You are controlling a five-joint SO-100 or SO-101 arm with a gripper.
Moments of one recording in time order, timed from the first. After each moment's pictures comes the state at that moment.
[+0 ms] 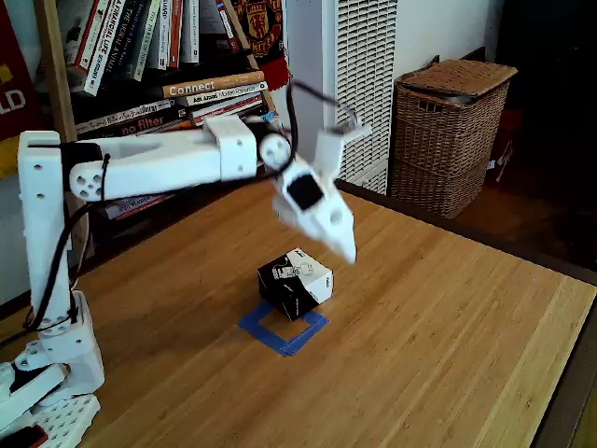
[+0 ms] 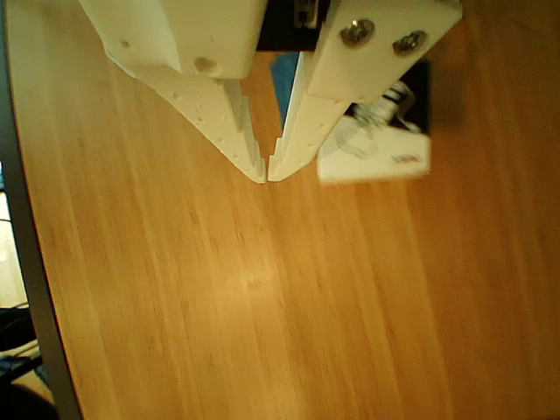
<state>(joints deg) 20.0 77.0 80.6 54.8 -102.2</state>
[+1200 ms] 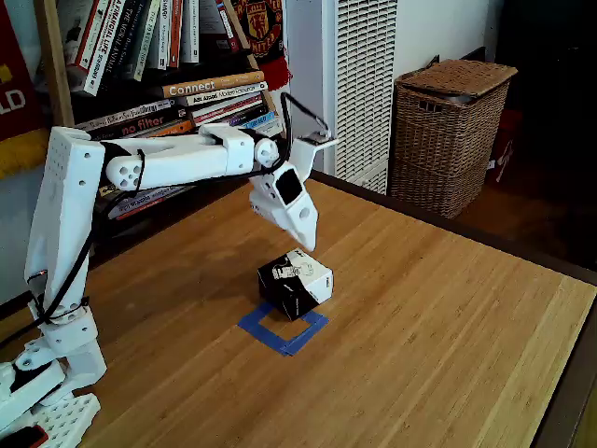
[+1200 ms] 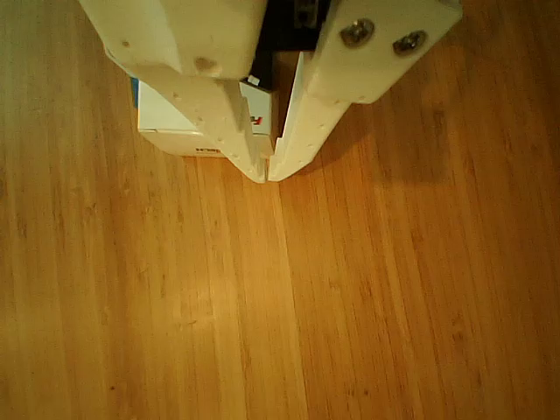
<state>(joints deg) 5.5 65.5 77.7 54.3 -92.2</state>
